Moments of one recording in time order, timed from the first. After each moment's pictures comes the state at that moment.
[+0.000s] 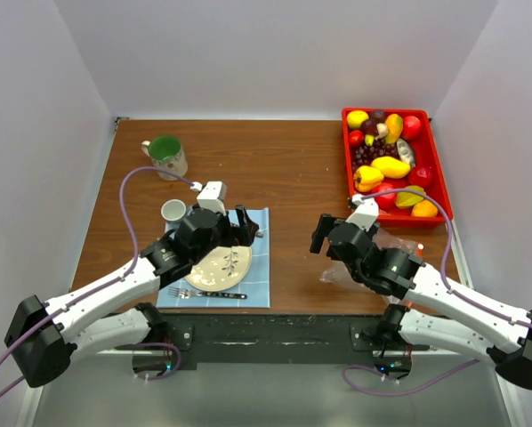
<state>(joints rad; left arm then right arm) -0.80 0.99 0.64 -0.09 -0.26 -0.60 0.96 0.86 0.73 -0.59 0.69 0.83</state>
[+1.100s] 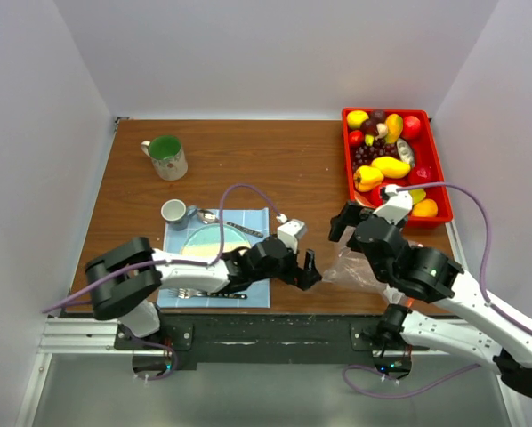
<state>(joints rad) -1.14 1.59 0.72 0.37 -0.05 -0.65 0.96 0.75 0.93 -0.80 0.79 0.83</state>
